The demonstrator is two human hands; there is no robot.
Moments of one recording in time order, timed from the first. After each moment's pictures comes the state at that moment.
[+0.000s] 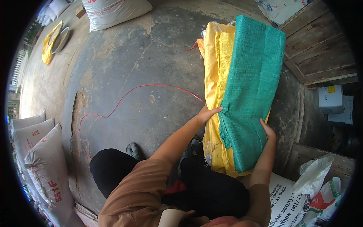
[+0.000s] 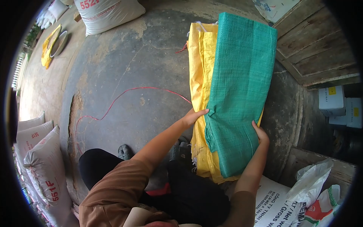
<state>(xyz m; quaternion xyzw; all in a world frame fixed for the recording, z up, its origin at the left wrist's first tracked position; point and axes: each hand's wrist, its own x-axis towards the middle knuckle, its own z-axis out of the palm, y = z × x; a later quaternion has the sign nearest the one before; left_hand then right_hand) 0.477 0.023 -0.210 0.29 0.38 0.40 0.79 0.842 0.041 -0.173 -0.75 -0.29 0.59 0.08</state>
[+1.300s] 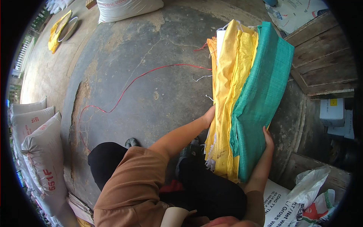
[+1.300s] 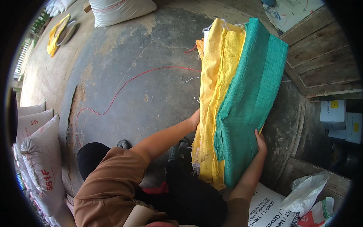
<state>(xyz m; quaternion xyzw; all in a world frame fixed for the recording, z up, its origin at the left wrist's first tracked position) 0.489 0.032 -0.198 0.10 0.27 0.39 0.87 0.856 0.028 -0.198 -0.77 -0.38 0.48 0.18</state>
